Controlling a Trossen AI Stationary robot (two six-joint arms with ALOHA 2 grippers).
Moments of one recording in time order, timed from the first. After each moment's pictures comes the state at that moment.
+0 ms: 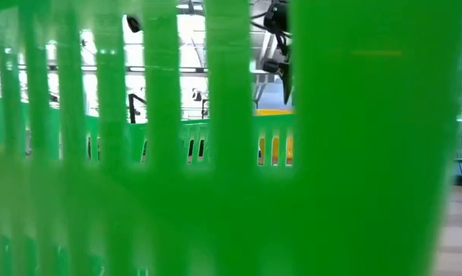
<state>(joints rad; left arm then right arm) -0.06 1.29 1.26 -0.90 -0.34 -0.23 -0.43 1.66 1.45 -0.81 0.49 0.89</state>
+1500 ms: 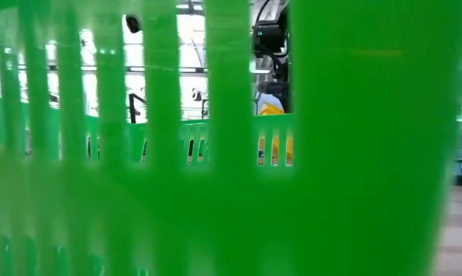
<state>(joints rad) -0.06 1.29 1.26 -0.90 -0.34 -0.26 -0.37 1.83 1.54 -1.09 0.37 0.90</state>
